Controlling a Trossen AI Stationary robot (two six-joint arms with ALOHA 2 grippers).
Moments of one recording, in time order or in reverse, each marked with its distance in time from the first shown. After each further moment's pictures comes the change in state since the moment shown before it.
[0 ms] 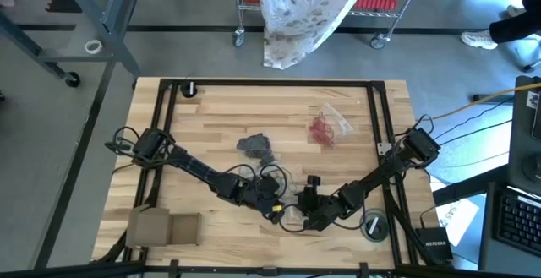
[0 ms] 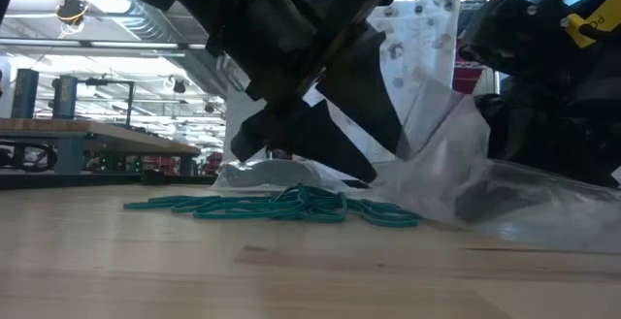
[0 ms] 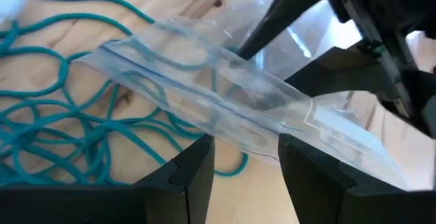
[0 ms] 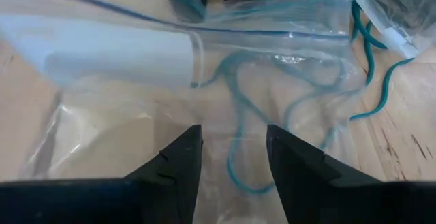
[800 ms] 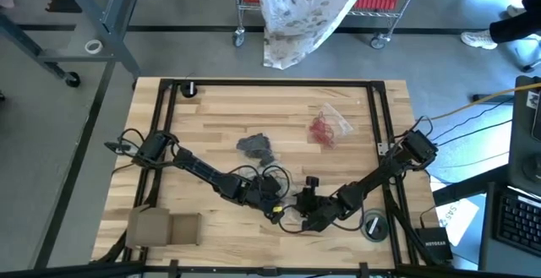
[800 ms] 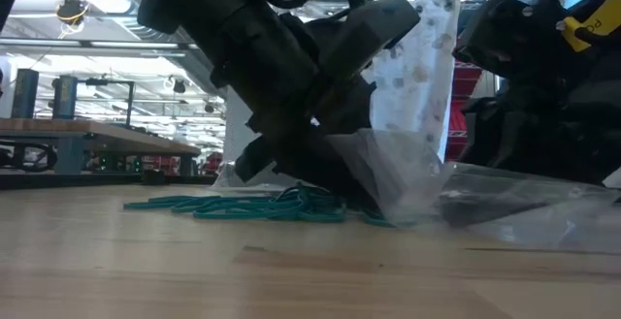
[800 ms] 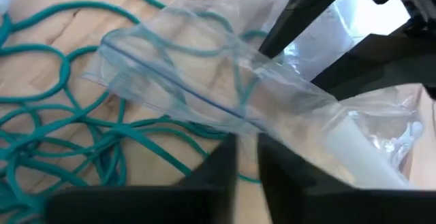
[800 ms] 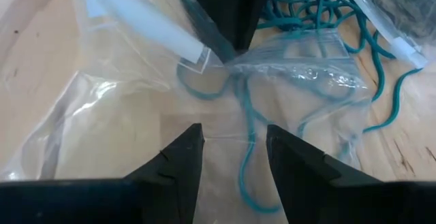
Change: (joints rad) left arm 0.012 0.053 0.000 0.016 0.006 0.089; right arm 0.000 0.037 0.002 0.061 0.007 -0.008
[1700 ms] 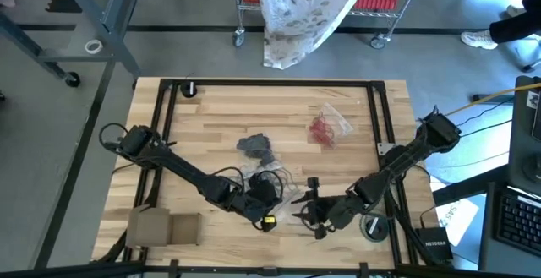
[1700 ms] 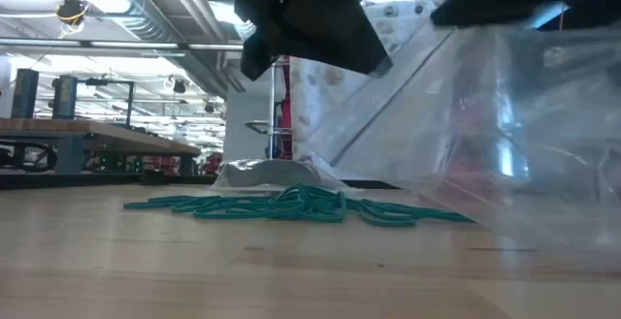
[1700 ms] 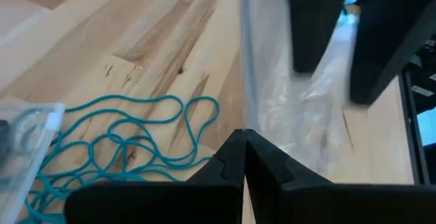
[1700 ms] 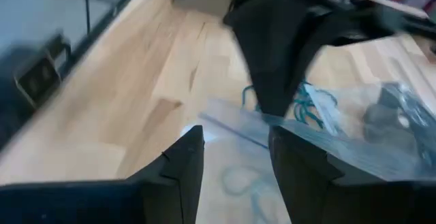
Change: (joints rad) left arm -0.087 -0.171 0.014 -0.042 -0.174 0.250; right arm 0.053 -0.287 0.001 0.075 -0.054 -0.388
